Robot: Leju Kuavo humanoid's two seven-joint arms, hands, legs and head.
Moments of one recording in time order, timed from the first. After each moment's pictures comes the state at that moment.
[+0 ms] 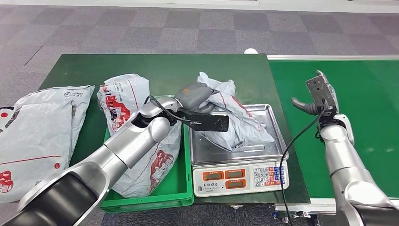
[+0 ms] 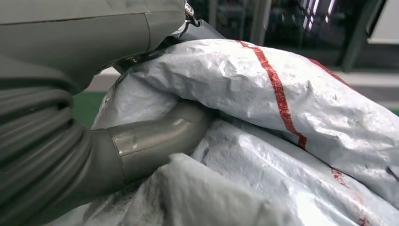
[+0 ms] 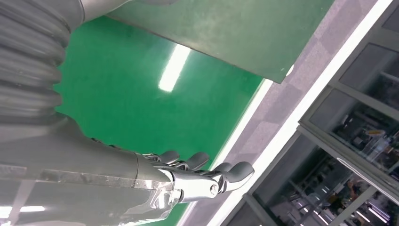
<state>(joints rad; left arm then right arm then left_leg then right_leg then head) -0.95 -0.15 -0.77 -0.78 -0.66 -0.15 -0.19 -0.72 -0.19 0.02 -0.70 0.39 -0.21 -0.29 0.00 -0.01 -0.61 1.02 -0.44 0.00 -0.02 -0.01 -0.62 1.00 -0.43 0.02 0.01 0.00</state>
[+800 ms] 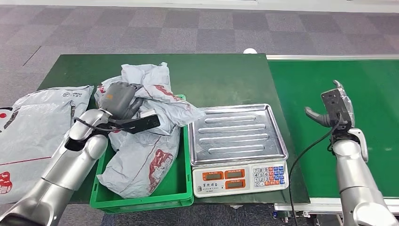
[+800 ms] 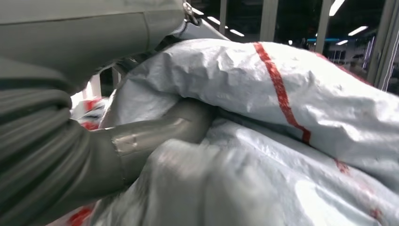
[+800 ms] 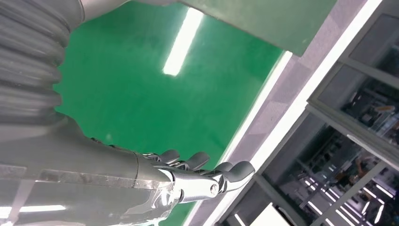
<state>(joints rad) -0.58 0.26 -0.44 -1.25 -0.91 0.00 -0.10 -0.55 -0.23 -0.11 -0.89 0.41 -0.21 -0.28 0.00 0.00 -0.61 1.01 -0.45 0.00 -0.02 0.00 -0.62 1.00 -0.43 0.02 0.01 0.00</state>
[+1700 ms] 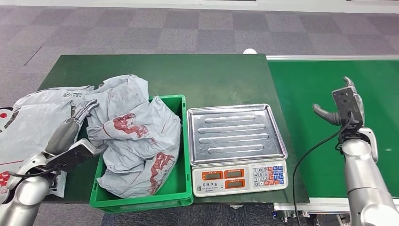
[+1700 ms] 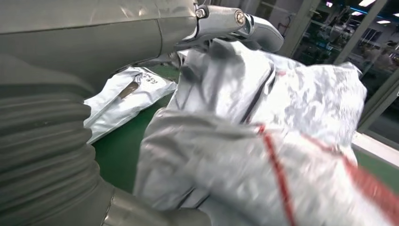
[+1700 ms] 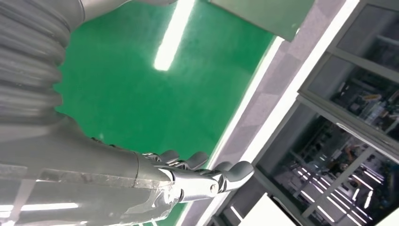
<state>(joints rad) -0.15 0.42 -0.07 -1.59 -0.47 -0.17 -0.27 -0.55 -0.26 -0.10 -0.92 0.36 -0.21 -0.29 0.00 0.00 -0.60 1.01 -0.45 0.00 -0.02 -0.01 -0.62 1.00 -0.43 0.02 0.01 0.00</state>
